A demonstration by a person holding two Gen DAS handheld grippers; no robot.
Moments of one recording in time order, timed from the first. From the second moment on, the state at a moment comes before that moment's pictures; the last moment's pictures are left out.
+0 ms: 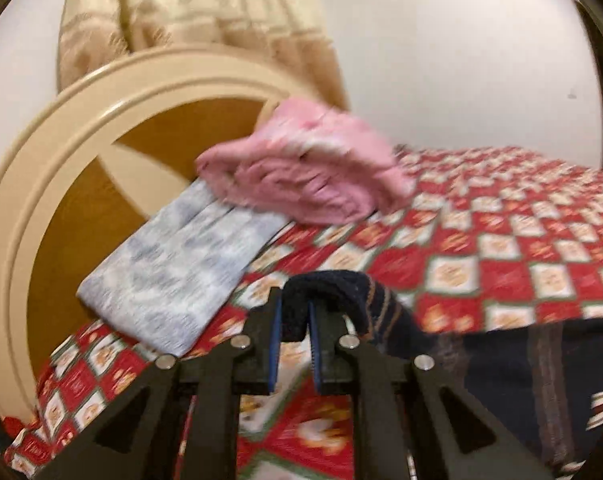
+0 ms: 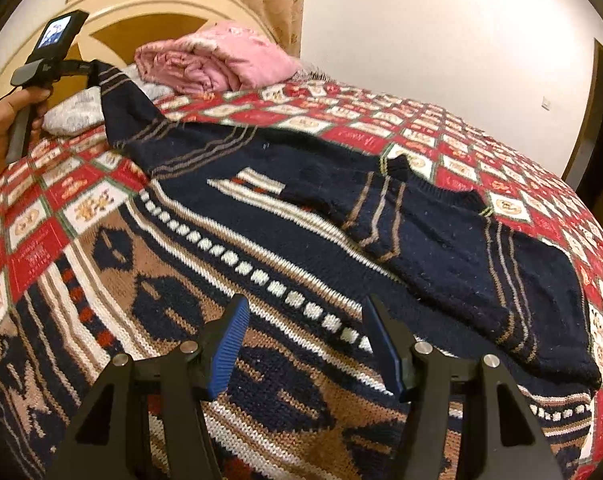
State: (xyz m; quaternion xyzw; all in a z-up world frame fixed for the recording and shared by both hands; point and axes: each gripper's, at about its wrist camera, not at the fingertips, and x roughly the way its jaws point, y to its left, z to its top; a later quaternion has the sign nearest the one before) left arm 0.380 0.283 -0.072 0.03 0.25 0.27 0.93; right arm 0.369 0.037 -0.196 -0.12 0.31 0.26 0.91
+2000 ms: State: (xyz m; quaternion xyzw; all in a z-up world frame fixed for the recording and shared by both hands) left arm 0.393 0.076 -0.161 0.03 0.35 0.10 0.93; right arm 0.521 -0.089 -0.194 0.25 0.47 0.26 0.80
